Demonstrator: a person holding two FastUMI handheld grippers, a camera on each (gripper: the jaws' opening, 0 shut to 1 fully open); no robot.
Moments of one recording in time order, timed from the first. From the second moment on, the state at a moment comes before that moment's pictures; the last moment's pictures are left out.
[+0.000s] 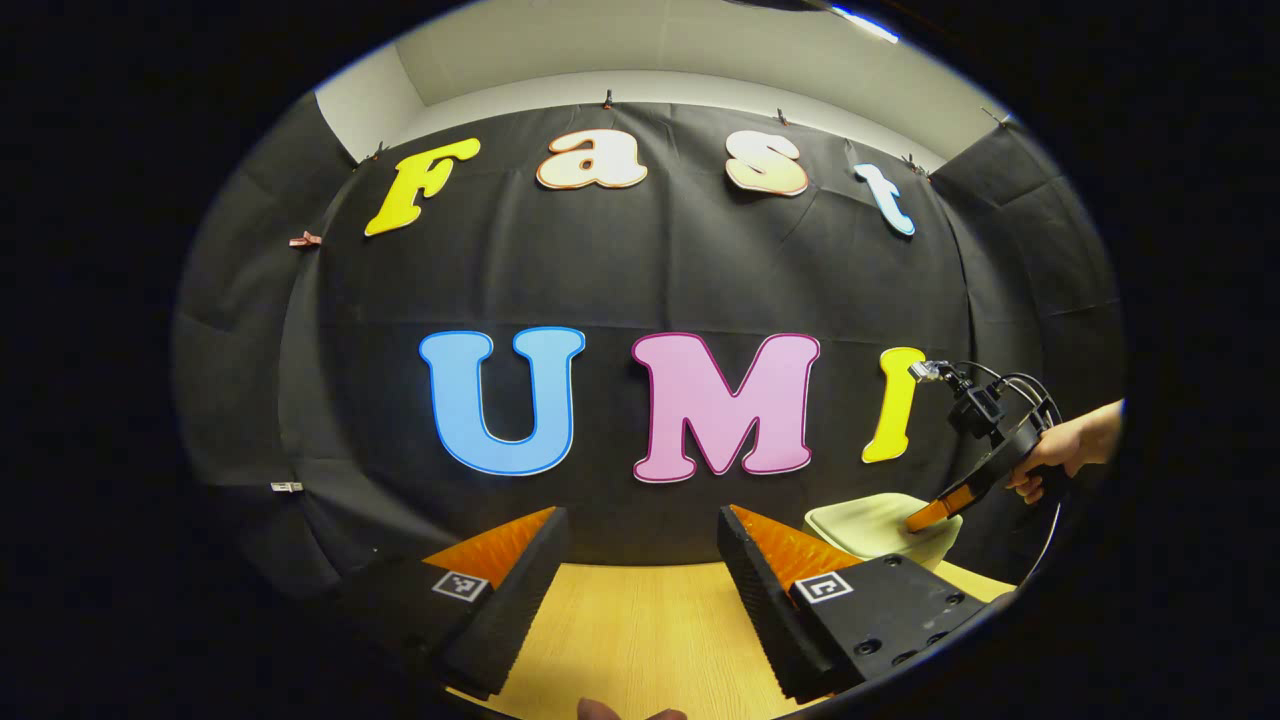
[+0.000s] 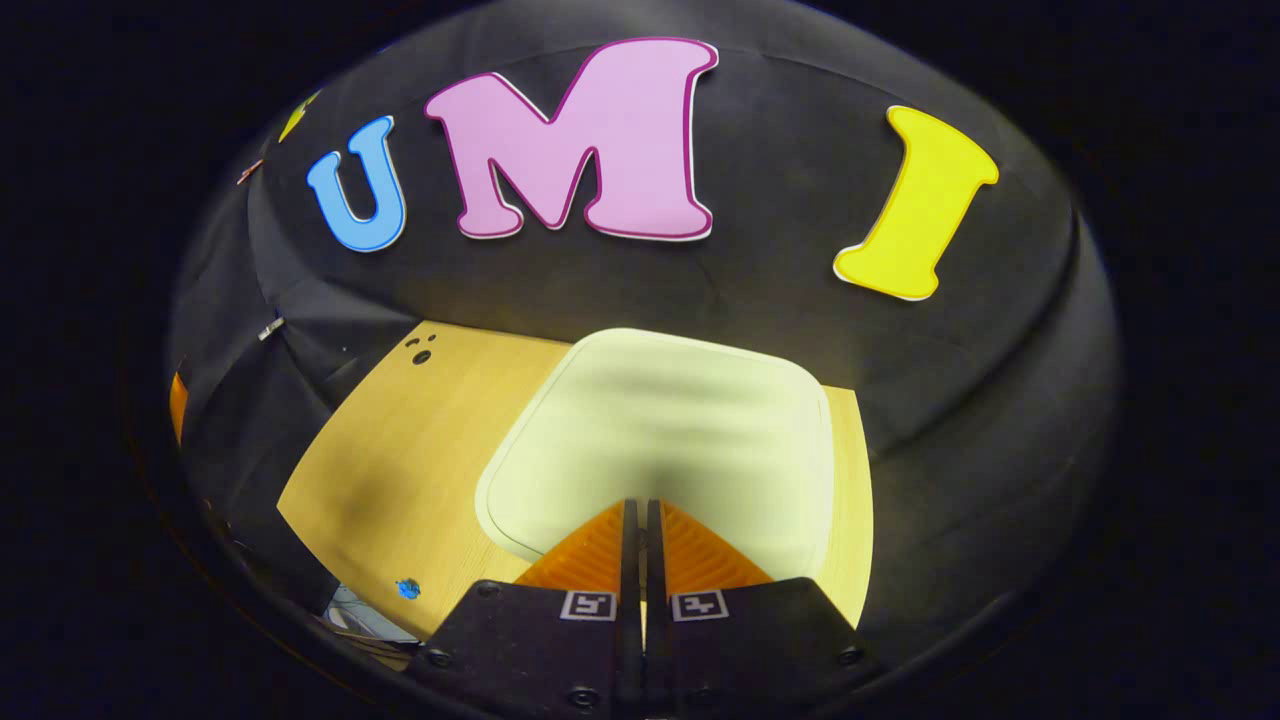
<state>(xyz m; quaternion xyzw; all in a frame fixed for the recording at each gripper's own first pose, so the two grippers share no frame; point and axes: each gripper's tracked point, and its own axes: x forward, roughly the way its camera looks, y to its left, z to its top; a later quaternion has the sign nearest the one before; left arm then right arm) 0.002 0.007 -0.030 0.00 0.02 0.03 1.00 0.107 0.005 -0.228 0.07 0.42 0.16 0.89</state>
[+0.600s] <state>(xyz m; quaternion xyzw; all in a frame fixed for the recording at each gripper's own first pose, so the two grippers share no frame) 0.004 -0.001 -0.035 -0.01 0.03 0.02 1.00 0.119 -0.001 -0.212 0.06 0.36 0.14 0.92</state>
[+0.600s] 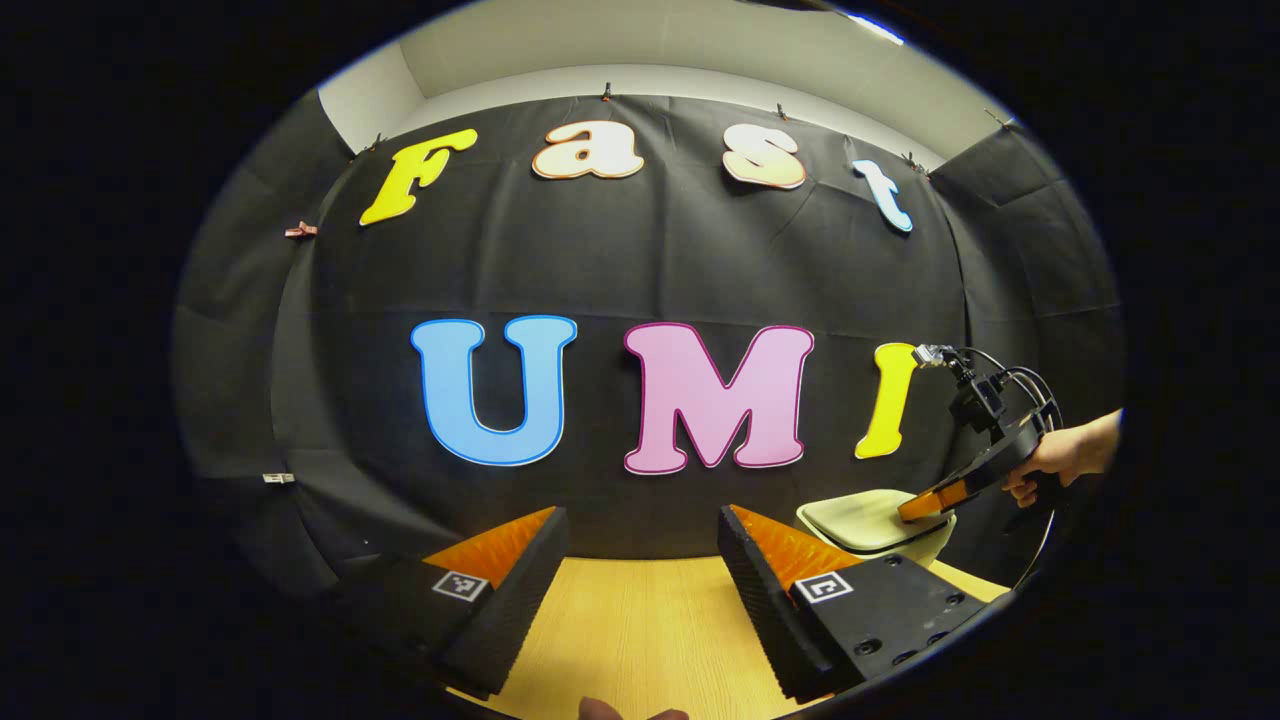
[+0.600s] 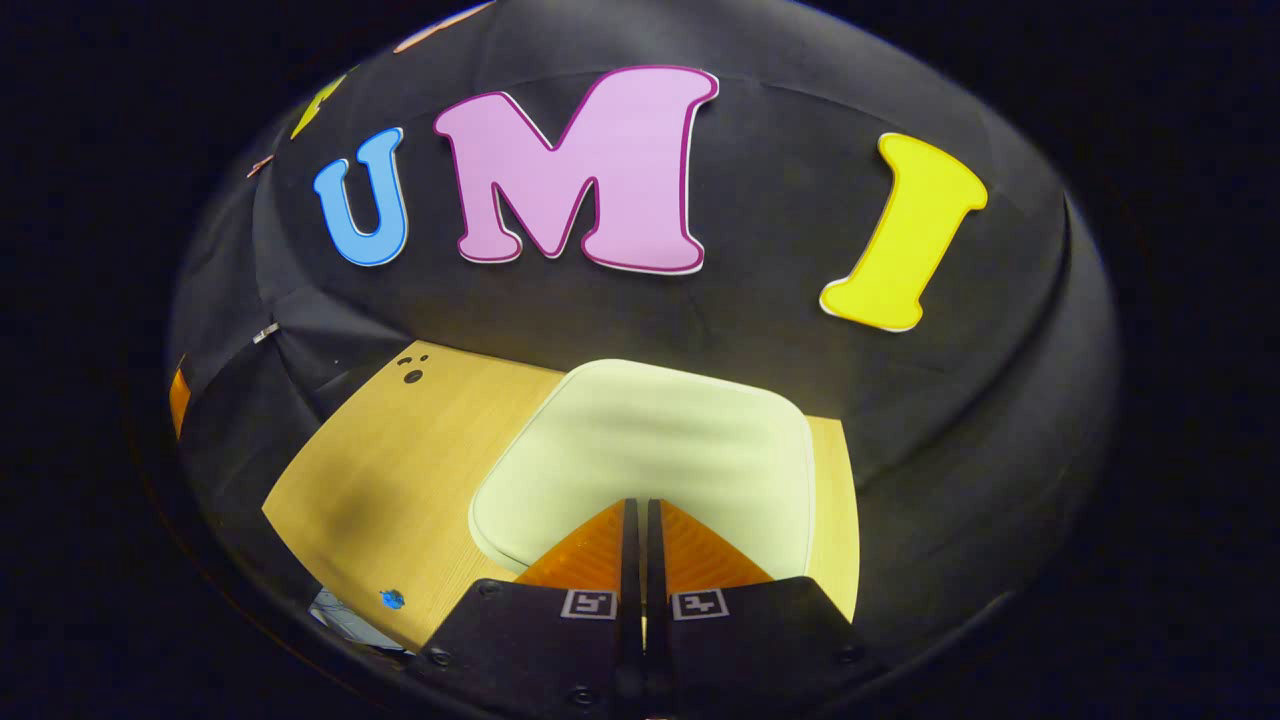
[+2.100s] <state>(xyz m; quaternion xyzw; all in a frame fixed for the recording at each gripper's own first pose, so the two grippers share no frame) -0.004 -0.013 -0.091 -0.01 0.10 -0.02 0.99 0.104 -0.026 -0.031 0.06 0.01 0.09 0.99</state>
